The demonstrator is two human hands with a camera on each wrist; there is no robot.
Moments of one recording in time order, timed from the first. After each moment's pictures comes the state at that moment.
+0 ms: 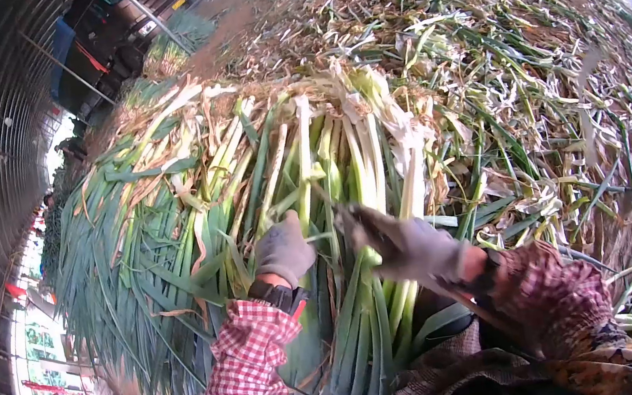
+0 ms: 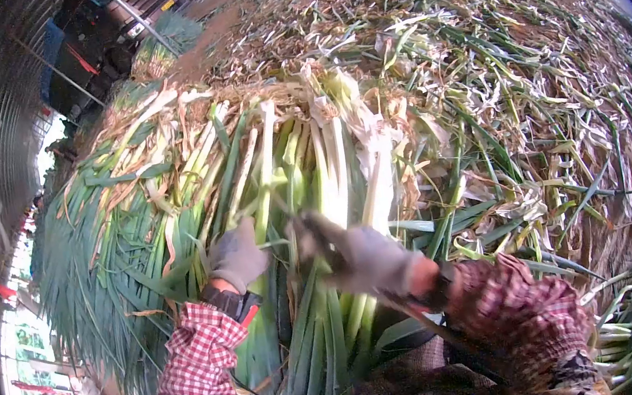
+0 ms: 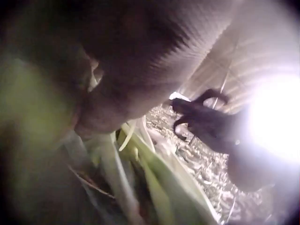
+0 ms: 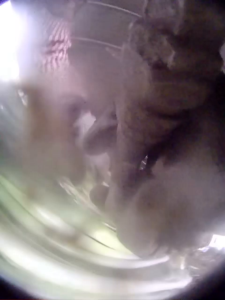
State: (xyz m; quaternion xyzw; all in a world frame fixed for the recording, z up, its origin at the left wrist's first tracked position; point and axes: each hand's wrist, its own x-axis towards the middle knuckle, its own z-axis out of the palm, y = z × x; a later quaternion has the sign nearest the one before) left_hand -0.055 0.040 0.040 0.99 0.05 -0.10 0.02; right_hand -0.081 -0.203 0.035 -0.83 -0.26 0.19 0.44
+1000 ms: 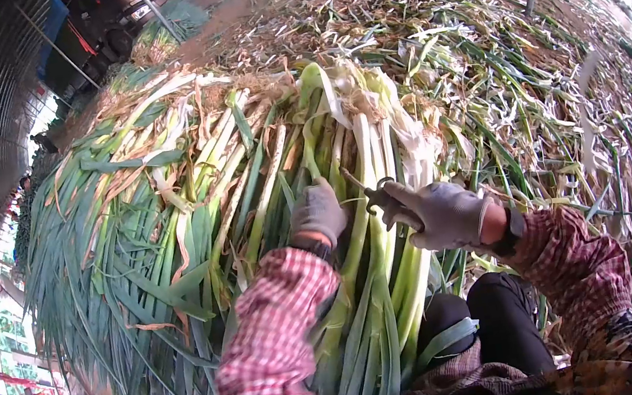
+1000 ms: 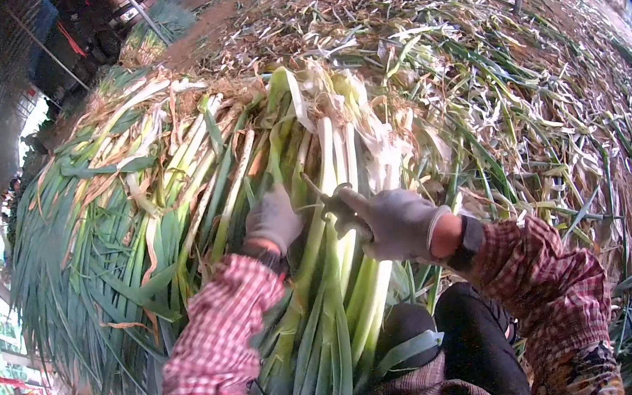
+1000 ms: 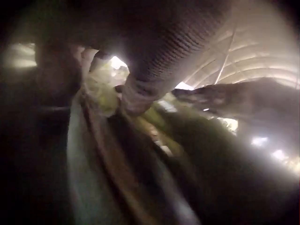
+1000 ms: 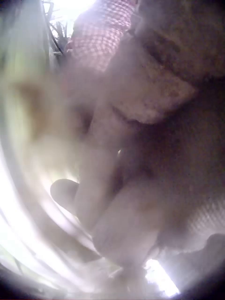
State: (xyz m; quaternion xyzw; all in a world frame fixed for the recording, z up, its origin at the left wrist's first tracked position) left_hand 0.040 0.020 -0.036 0.99 0.06 -0.10 0.13; right_hand -0.009 -0.214 0.027 -0.92 -0.30 0.15 0.22
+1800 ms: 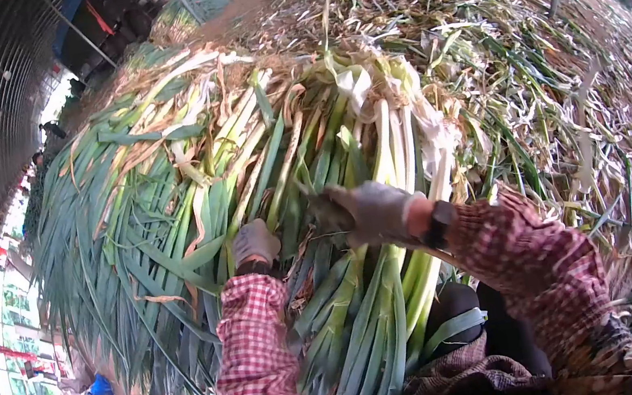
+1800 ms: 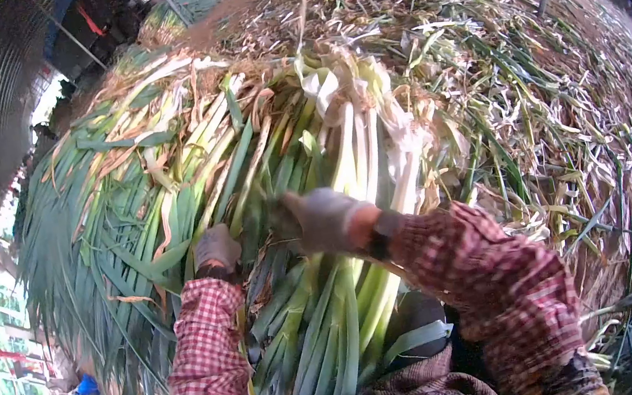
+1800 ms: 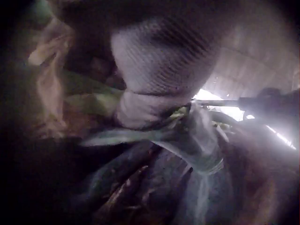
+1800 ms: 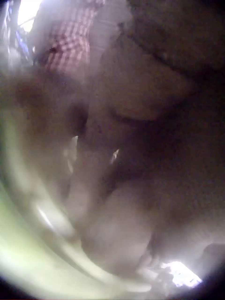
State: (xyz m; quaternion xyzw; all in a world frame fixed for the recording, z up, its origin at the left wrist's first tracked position) left_hand -0.024 0.158 -0.034 0.97 0.22 -0.11 0.02; right_hand 0.012 -0.102 0.008 -0.87 -0.34 0.20 0.28
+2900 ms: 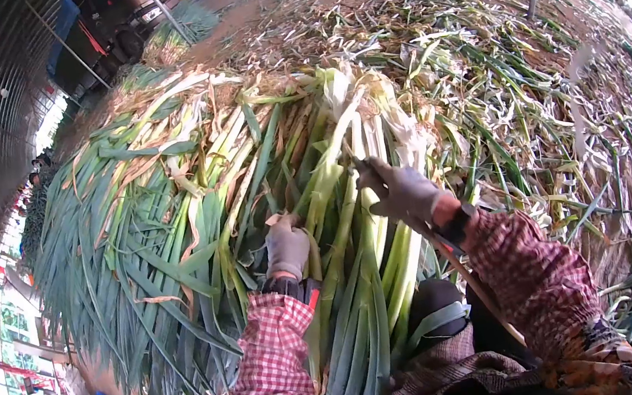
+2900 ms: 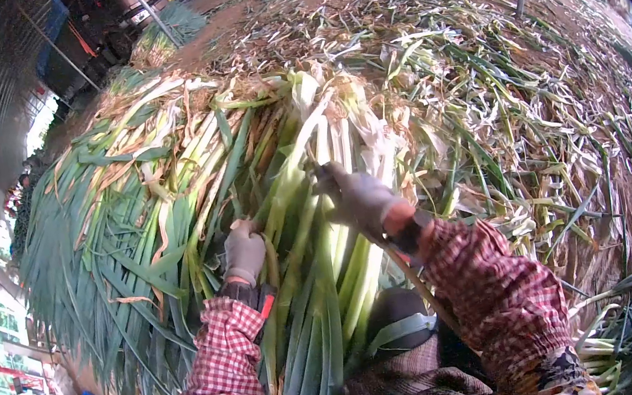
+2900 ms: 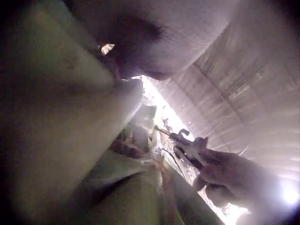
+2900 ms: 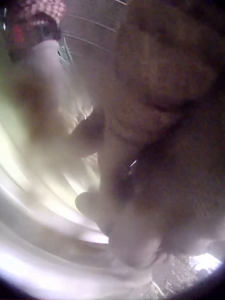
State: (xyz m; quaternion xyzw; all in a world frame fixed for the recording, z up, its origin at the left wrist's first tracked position) left_hand -0.055 0.074 -0.039 0.94 0.13 0.07 0.31; right_hand -0.002 -0.180 0.008 -0.91 -0.15 0.16 0.36
